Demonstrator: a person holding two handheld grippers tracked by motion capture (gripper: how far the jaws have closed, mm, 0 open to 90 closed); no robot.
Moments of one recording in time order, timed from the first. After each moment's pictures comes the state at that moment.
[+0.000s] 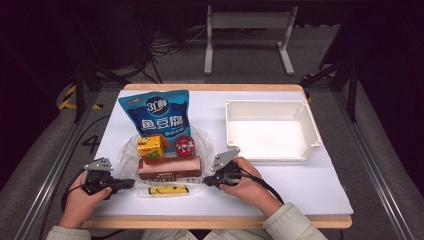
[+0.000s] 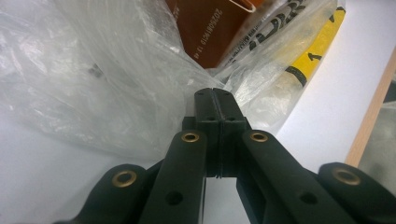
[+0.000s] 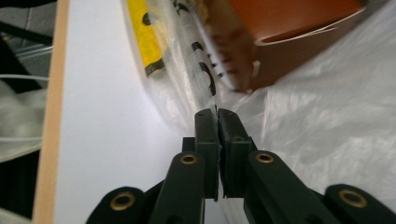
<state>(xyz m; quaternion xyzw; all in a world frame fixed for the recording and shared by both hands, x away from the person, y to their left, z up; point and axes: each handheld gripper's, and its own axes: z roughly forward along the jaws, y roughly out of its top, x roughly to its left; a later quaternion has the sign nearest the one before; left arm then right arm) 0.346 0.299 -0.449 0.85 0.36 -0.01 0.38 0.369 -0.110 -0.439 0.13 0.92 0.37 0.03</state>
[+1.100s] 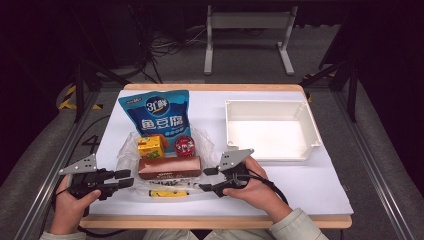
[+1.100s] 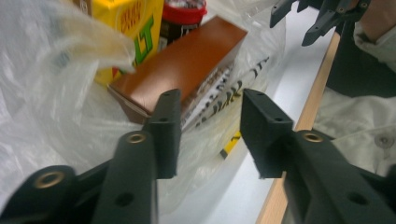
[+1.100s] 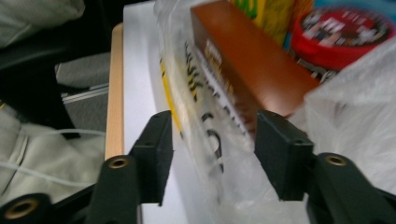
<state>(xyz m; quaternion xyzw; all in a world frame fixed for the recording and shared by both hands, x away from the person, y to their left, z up) 0.321 0.300 -0.400 0.80 0.30 0.03 0.51 0.348 -0.120 -0.401 0.14 0.87 0.48 0.04</state>
